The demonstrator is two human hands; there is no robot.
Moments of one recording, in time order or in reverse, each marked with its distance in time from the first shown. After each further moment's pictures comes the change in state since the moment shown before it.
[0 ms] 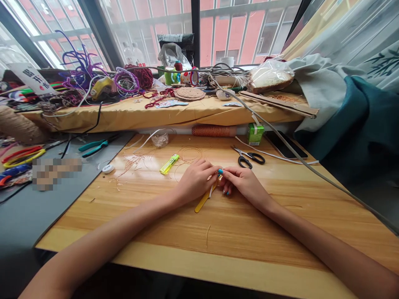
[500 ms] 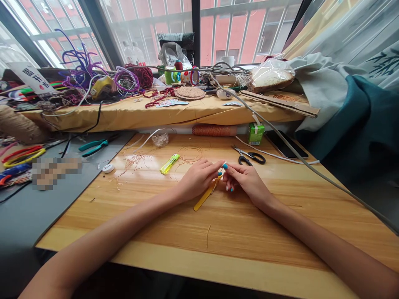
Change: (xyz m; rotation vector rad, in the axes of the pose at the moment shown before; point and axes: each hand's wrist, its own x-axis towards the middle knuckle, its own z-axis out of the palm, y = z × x) left_hand -0.001 -0.007 0.004 -0.127 0.021 0.055; right_hand 0.001 -0.002 -0.002 0.153 0.053 0.006
